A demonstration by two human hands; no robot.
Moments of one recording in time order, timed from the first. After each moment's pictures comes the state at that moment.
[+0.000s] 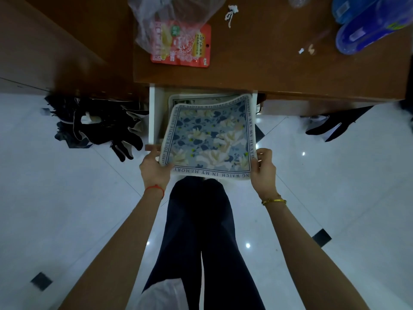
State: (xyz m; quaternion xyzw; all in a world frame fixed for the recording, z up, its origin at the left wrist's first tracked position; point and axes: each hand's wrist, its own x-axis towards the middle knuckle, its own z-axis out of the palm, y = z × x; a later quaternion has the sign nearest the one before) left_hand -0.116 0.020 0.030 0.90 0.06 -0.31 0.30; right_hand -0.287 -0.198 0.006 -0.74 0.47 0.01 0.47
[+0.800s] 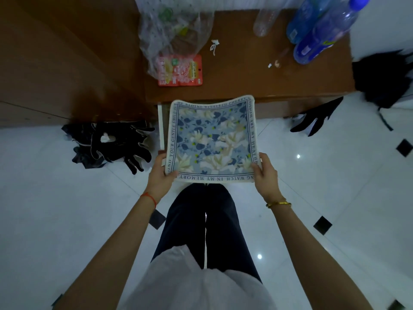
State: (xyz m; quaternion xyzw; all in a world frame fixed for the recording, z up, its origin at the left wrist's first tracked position) left_hand -0.117 0.063 0.137 0.79 -0.02 -0.45 0.42; right_hand -0.324 -0.158 0.127 -0.73 0.47 -0.01 0.50
